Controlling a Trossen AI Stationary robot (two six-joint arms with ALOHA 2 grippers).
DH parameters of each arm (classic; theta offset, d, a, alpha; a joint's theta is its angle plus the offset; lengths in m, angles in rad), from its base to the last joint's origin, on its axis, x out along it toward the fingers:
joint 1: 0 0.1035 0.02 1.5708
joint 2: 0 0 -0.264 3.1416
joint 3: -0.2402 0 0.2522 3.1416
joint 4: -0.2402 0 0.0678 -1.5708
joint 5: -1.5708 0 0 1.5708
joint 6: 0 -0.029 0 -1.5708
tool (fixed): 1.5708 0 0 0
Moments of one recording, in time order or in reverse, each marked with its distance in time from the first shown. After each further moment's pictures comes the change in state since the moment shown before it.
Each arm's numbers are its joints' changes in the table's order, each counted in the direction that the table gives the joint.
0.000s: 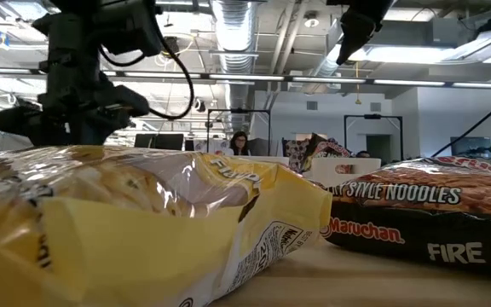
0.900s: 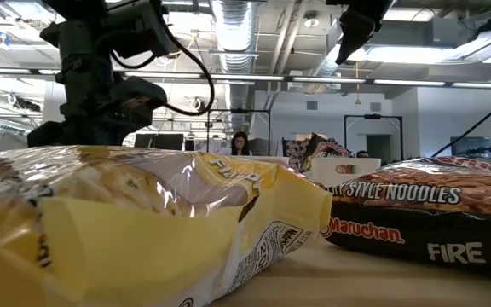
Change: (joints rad) left arm 0.000 -0.024 0.006 0.146 0.018 -0.182; right arm 0.000 0.000 0.000 0.005 0.000 0.000
